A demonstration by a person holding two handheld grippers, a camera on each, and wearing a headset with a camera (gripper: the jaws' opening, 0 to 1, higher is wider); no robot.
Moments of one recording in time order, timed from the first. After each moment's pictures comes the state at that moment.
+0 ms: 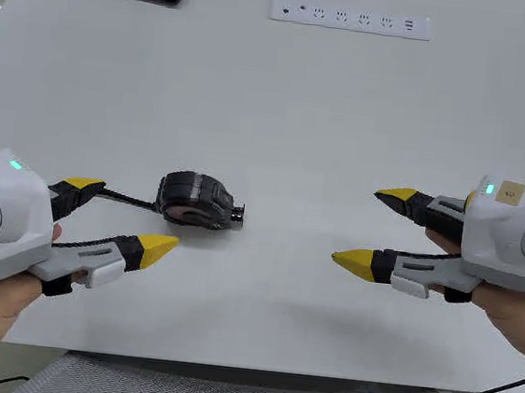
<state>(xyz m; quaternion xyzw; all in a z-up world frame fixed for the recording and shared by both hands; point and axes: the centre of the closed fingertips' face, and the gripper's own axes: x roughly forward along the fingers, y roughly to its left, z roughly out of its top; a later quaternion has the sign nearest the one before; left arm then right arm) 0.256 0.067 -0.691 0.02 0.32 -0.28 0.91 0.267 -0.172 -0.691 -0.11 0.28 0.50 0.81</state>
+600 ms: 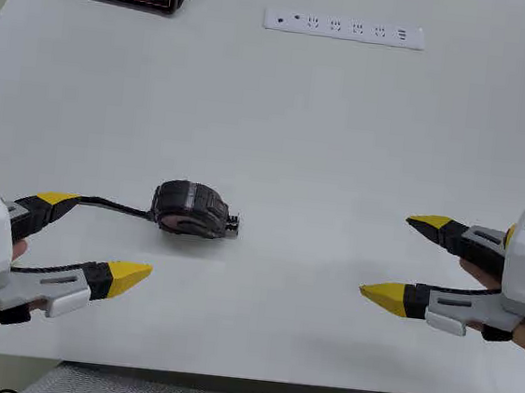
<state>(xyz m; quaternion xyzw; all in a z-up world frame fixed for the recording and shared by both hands) 0.238 0.082 -0.686 0.04 0.32 -0.30 0.90 0.248 -0.206 -0.691 -0.11 0.30 0.48 0.82</state>
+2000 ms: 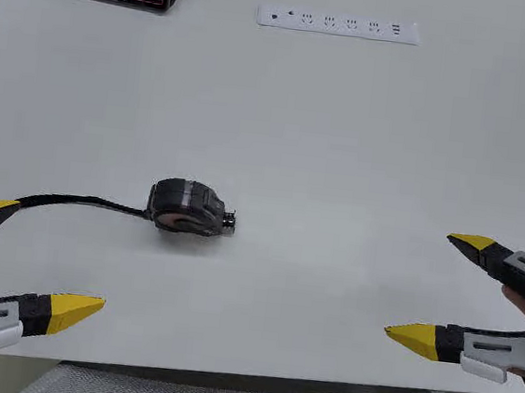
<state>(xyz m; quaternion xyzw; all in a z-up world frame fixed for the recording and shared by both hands) 0.212 0.109 -0.675 0.05 0.32 -0.32 0.89 0.219 -0.236 -0.689 -0.12 0.31 0.45 0.83</state>
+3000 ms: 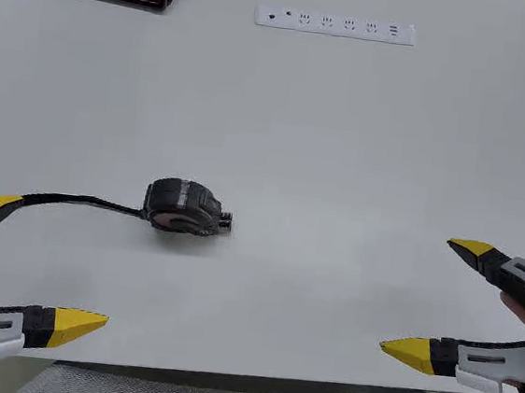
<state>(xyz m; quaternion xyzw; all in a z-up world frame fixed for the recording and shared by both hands) 0.208 0.099 -0.680 0.08 0.33 -0.35 0.88 0.212 -0.239 -0.692 -0.13 0.32 0.45 0.82</state>
